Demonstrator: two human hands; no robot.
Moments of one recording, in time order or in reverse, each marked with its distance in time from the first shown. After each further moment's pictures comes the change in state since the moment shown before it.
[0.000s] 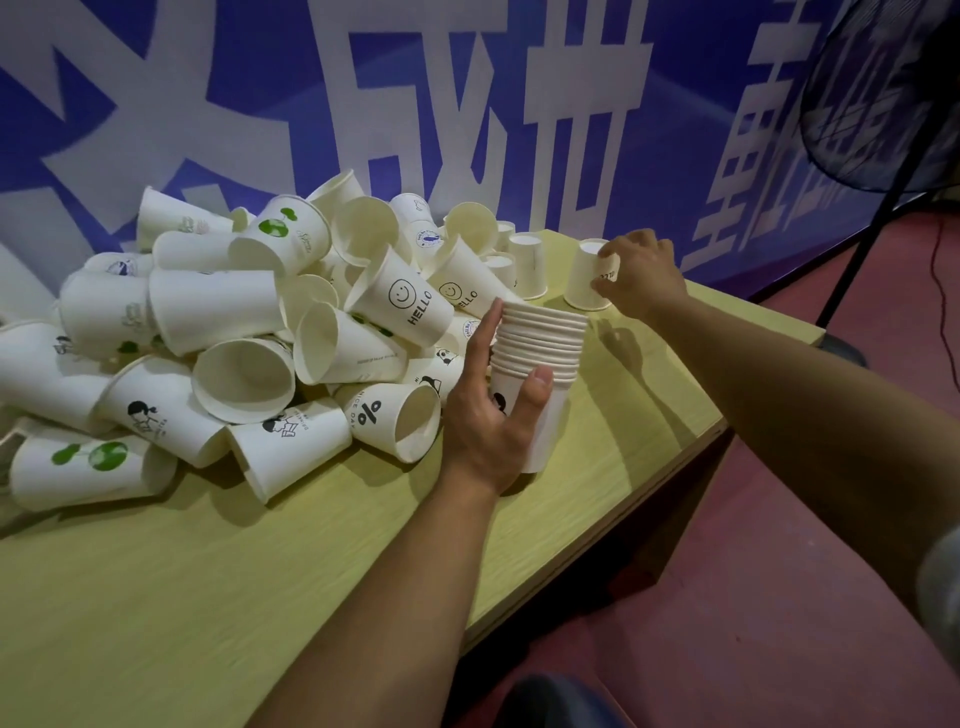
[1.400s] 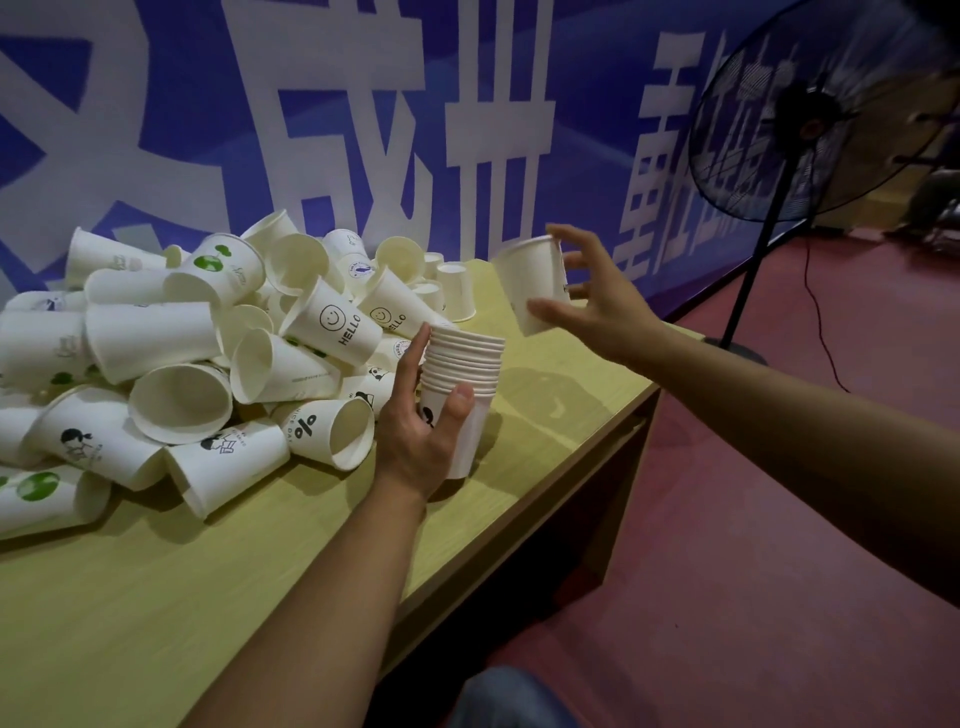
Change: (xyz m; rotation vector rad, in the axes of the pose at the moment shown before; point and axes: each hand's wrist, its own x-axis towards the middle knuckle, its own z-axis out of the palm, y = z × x) left_hand -0.009 0.008 -0.004 0.004 -0.070 0.039; right_hand -0.128 -0.011 -0.108 0.638 -0.048 -0.228
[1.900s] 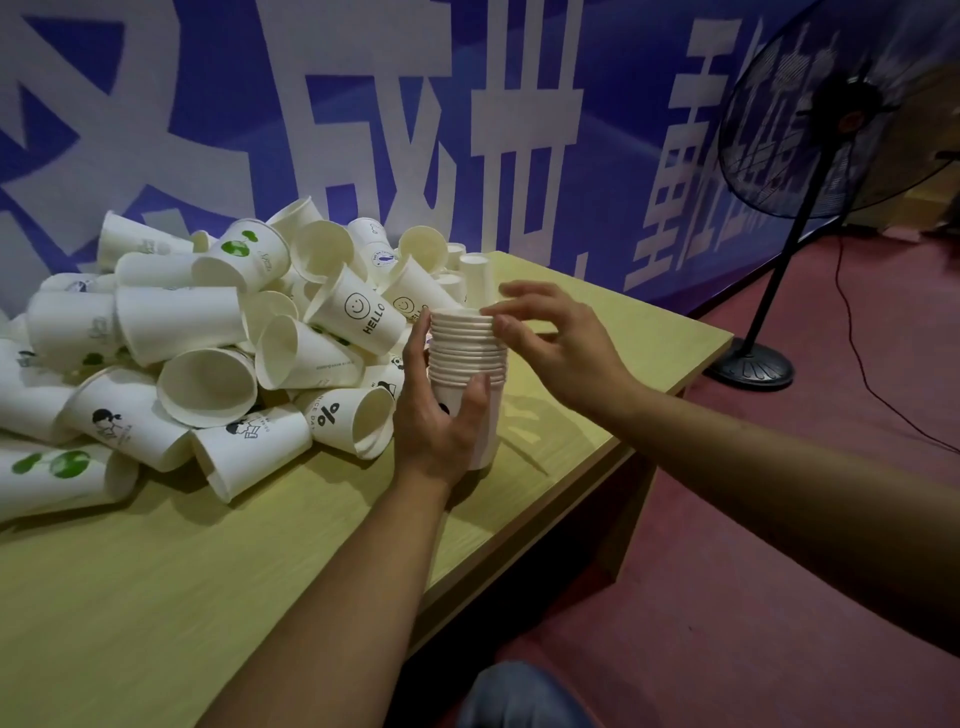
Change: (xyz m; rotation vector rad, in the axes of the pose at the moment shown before) left_hand 0.001 0.000 0.001 0.036 0.095 0.013; right_hand -0.029 -0.026 0.067 0.093 0.032 -0.103
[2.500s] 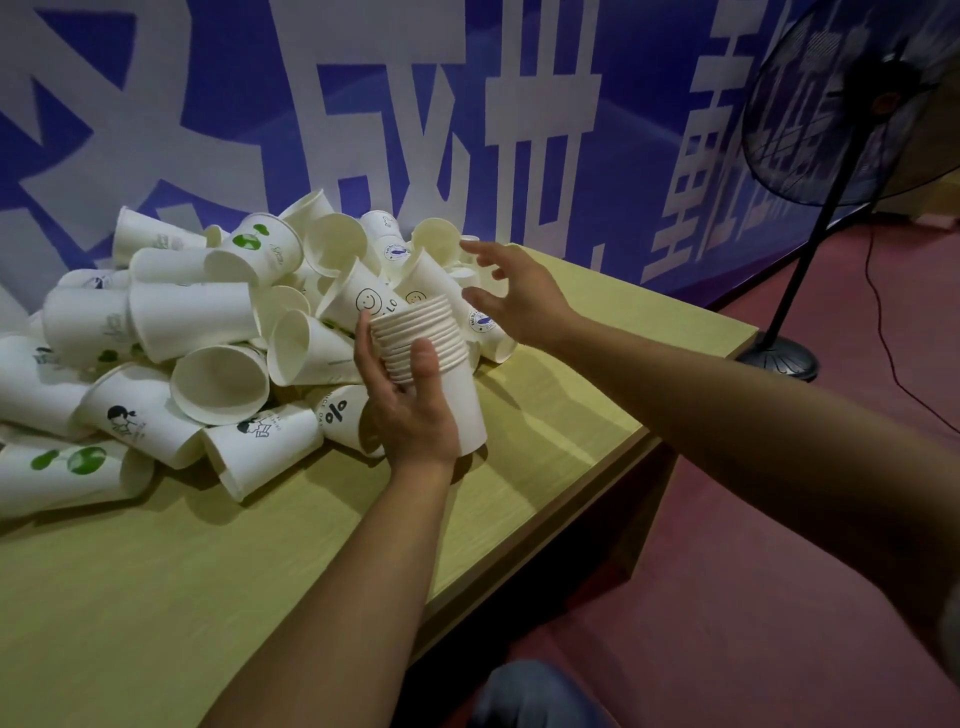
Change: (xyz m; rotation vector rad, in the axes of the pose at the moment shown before) left_hand 0.010 -0.004 -0.003 -0.167 0.401 -0.129; right_hand 0.083 0.022 0.039 -0.270 -0.087 0.066
